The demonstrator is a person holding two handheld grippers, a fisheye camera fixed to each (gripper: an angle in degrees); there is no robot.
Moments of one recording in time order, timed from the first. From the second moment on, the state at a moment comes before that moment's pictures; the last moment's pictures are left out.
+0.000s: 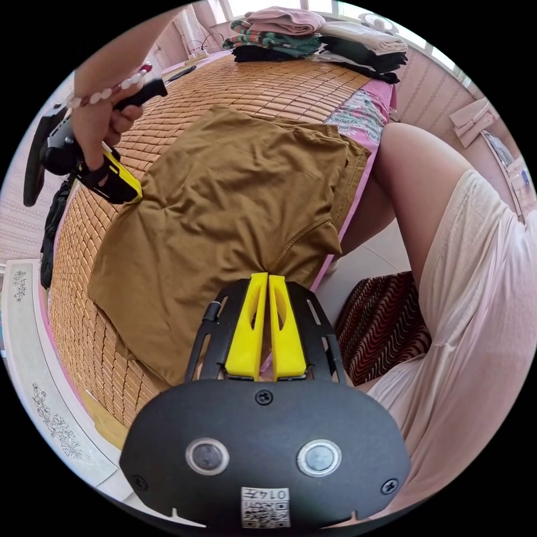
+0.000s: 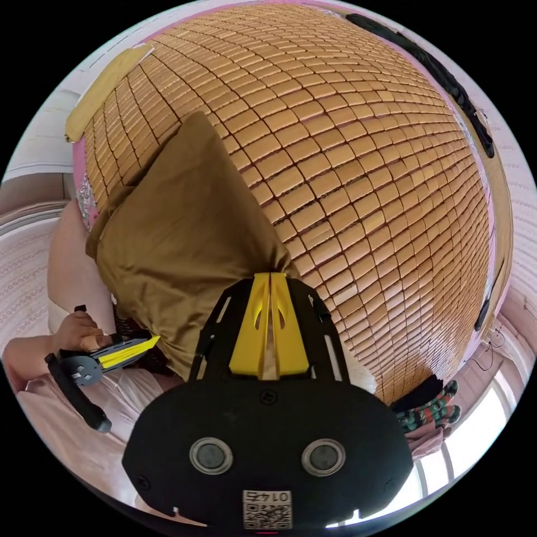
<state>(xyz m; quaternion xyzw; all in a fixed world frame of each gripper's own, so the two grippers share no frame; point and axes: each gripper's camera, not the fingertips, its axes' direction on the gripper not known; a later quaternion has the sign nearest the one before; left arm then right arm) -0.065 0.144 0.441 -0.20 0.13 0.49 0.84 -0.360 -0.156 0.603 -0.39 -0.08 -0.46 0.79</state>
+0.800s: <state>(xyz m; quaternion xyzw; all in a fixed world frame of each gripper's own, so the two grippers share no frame) -0.084 0.141 0.379 -0.10 0.30 0.44 0.84 0.102 0.078 0.474 -0.33 -0.21 -0.04 0.92</state>
